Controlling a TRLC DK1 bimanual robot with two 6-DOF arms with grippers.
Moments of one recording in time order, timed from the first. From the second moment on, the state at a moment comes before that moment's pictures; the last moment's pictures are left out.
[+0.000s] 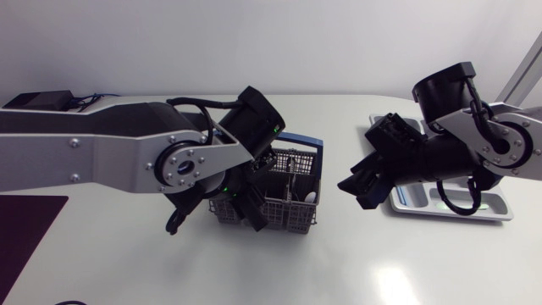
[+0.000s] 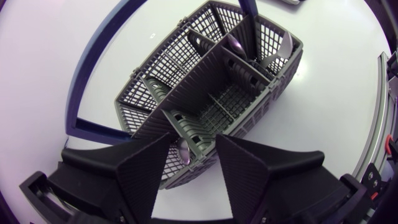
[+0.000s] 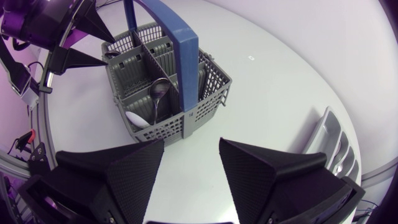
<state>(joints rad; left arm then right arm) -0.85 1.63 1.13 -0.59 -0.38 0.20 0.29 1.30 0.85 -0.48 -0.30 -0.44</state>
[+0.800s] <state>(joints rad) -0.79 1.66 1.14 -0.59 -0.47 0.19 0.34 1.29 0.85 -0.49 -0.29 -0.41</state>
